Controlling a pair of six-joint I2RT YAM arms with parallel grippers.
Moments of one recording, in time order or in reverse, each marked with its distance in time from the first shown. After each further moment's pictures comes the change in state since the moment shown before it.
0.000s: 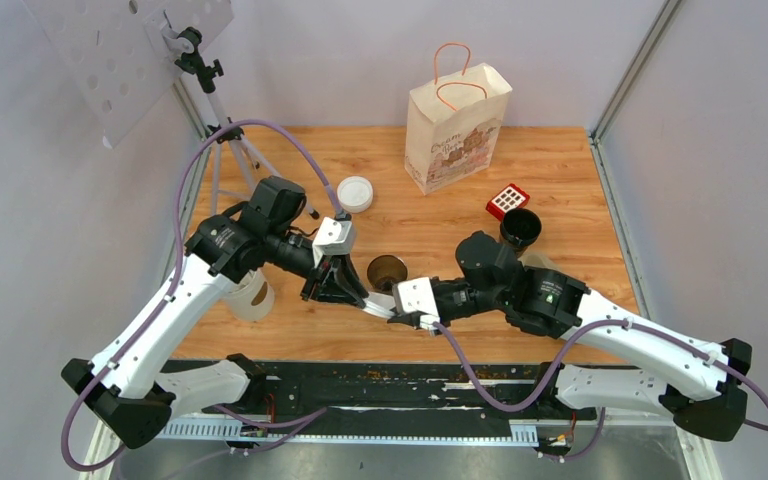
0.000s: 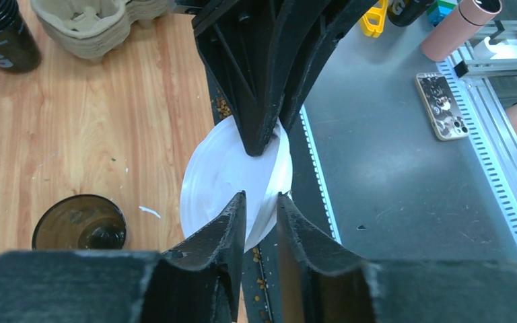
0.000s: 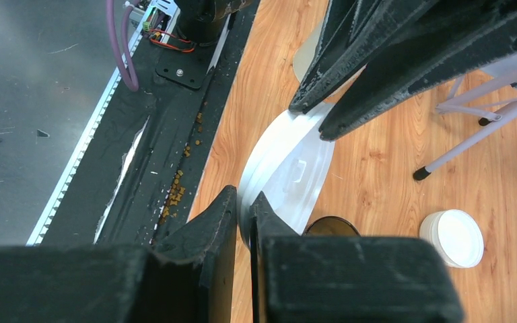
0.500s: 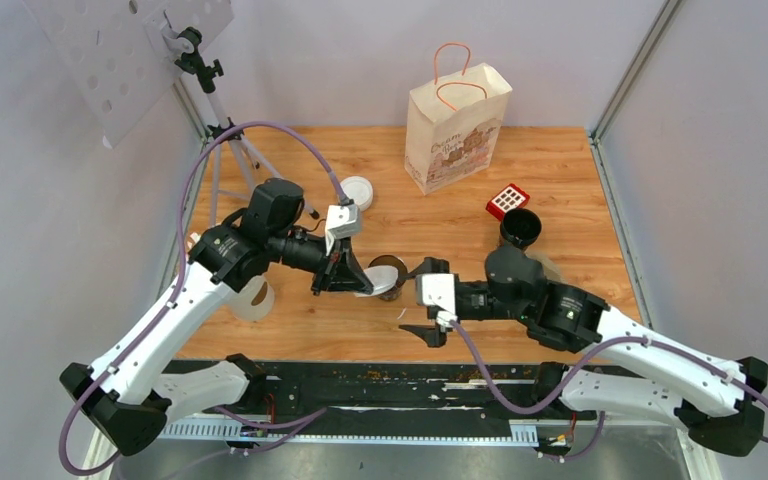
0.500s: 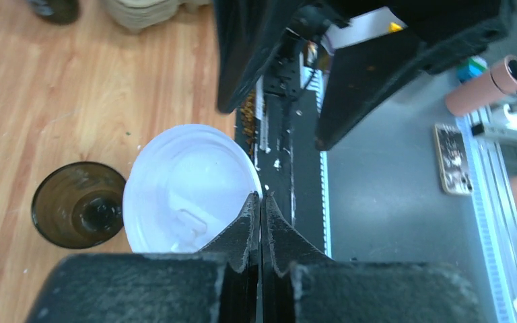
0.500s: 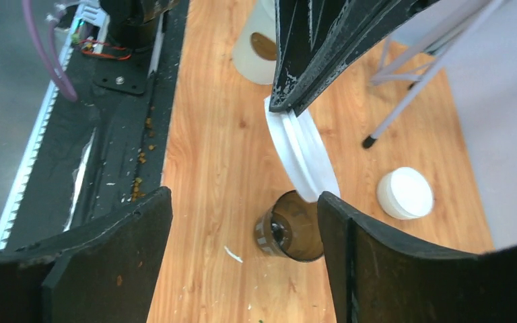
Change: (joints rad) left arm -0.003 -0.034 -0.082 0.200 -0.109 -0.291; right arm -0.008 -0.114 -0.110 0.110 0.157 0.071
